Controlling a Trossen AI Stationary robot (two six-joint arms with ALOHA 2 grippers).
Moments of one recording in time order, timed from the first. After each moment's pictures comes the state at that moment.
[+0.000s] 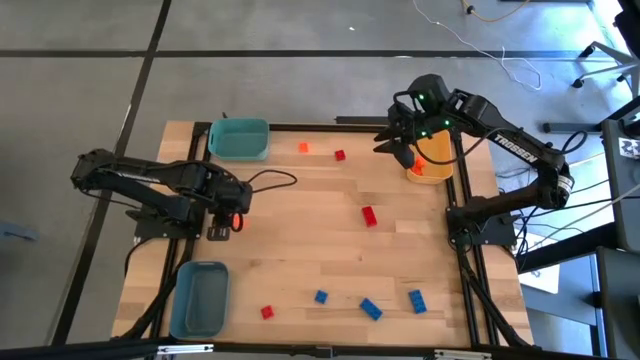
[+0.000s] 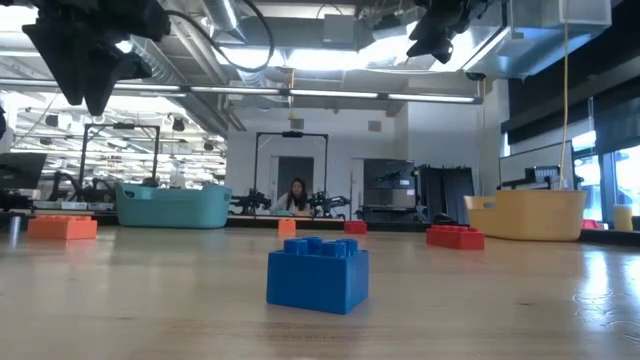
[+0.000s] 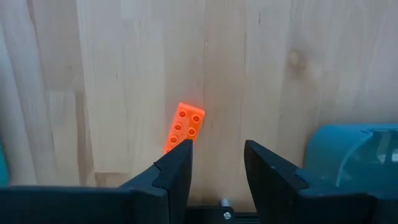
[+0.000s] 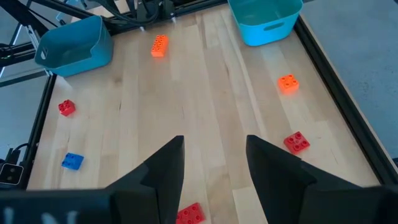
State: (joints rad) left arm -0.09 1.09 0.98 -1.22 0.01 -0.13; right arm -0.58 1.31 1.44 -0.91 -0.48 -0.16
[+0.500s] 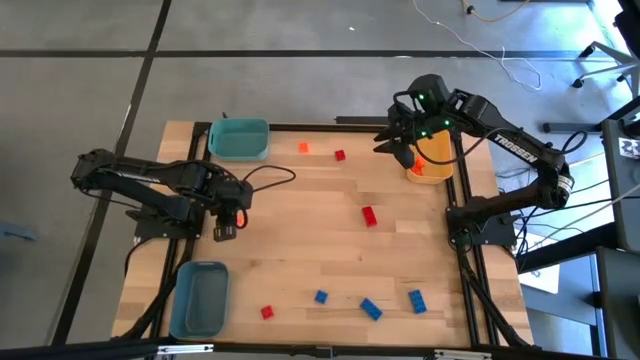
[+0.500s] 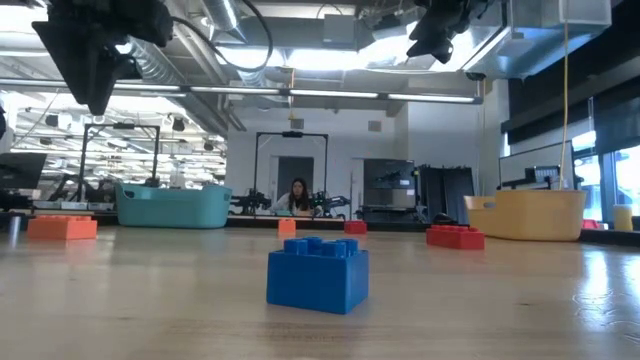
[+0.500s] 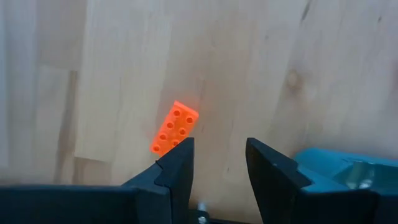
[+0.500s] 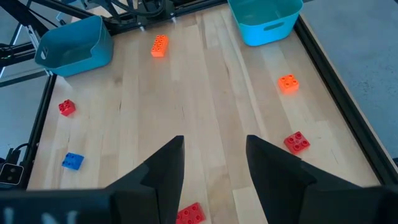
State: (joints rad) left arm -0.09 1.09 0.98 -1.20 0.02 -0.33; right arm -0.58 1.31 1.44 -0.91 -0.48 -0.16
